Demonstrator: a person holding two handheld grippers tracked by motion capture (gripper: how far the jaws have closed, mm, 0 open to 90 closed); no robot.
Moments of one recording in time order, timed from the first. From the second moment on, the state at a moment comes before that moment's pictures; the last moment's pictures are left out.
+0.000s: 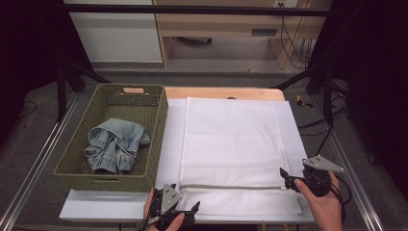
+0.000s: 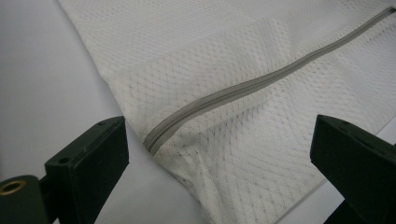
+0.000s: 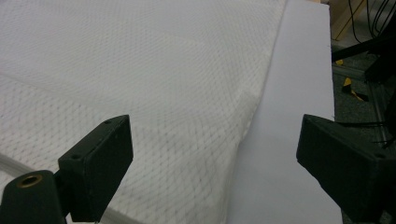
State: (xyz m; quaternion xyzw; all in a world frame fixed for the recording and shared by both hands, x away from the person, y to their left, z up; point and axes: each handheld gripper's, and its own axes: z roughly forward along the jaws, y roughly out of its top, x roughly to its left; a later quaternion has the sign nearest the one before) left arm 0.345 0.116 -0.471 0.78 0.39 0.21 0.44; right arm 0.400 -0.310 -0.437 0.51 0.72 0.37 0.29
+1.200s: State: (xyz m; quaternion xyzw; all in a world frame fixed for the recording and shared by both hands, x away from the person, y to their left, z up) left arm 0.342 0.115 -0.473 0.79 0.38 0.20 0.44; right arm 0.334 -0.335 -0.466 0.54 0.71 0.37 0.27
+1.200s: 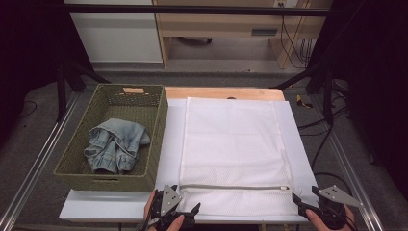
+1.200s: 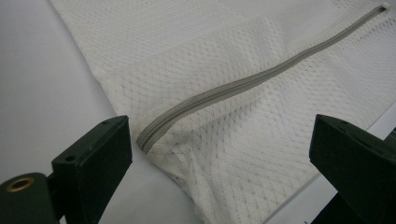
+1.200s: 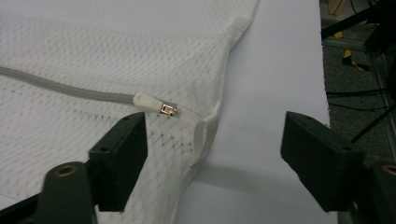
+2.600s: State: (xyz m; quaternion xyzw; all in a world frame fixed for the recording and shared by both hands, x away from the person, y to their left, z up) left arm 0.338 0.103 -0.458 0.78 0.37 0.22 0.46; right arm 0.357 -0.301 -0.480 0.50 0.77 0.30 0.26
